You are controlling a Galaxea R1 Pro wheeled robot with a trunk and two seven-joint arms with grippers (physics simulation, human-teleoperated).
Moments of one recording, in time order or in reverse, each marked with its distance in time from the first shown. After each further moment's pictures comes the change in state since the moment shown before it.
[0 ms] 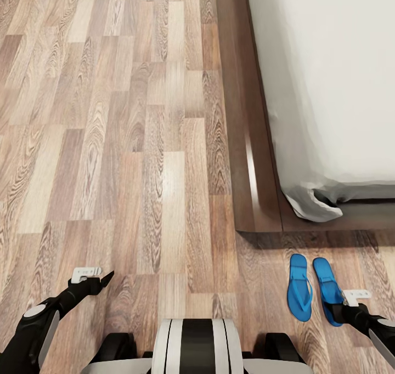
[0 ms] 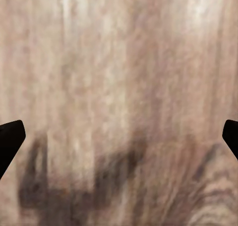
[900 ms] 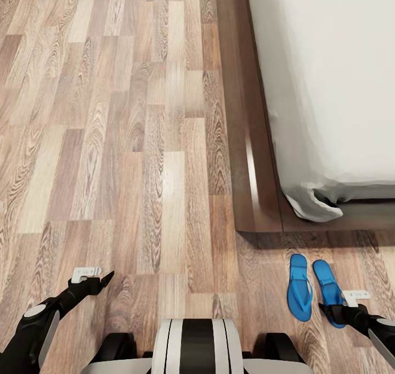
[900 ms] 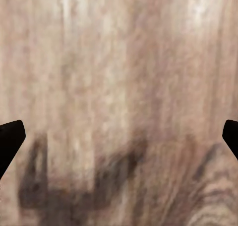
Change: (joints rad) left arm 0.000 0.000 -0.001 0.000 0.000 0.000 0.000; right arm 0.001 0.000 0.004 -0.005 0.004 0.025 0.000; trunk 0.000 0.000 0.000
